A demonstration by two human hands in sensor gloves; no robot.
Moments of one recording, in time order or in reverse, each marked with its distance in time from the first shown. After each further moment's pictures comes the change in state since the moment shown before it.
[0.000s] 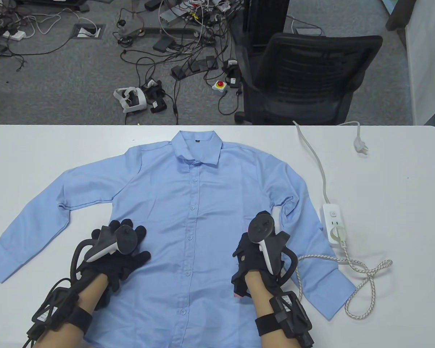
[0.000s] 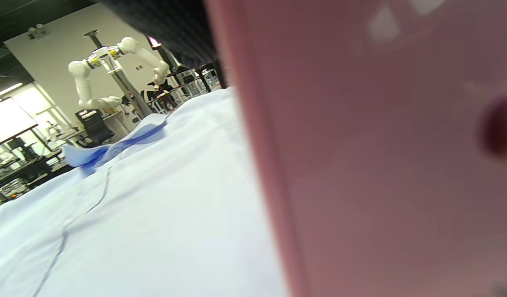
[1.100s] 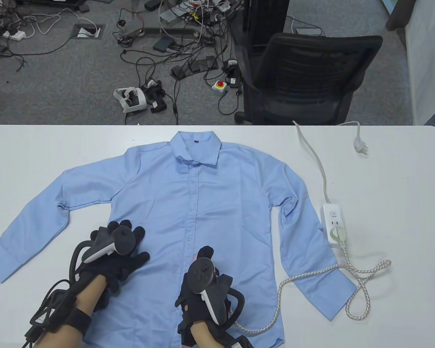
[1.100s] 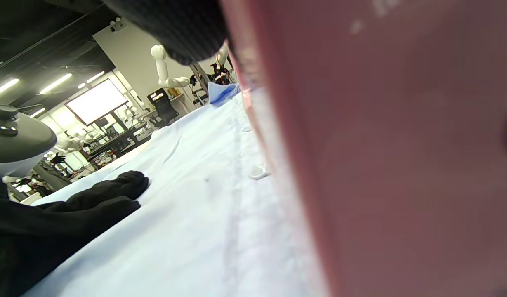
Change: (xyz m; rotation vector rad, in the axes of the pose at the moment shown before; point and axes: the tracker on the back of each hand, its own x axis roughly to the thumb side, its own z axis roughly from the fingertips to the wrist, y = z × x) left_hand -0.003 -0.003 0.001 -0.017 -0.012 0.027; right_hand 0.059 0.048 0.142 0.060 -0.202 -0.033
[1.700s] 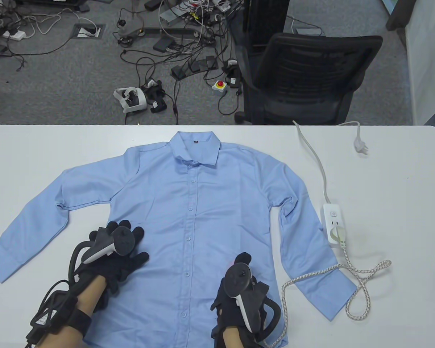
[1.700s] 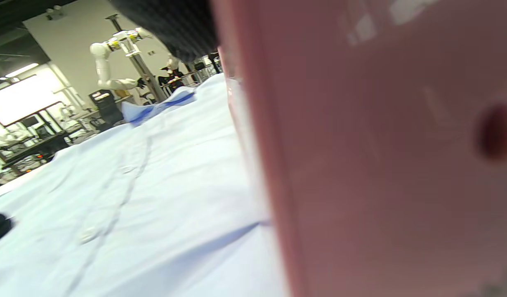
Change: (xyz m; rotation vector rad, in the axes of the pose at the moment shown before) left_hand -0.004 -0.002 0.000 0.000 0.009 0.004; right_hand -0.079 -0.041 -0.009 -0.024 0.177 0.092
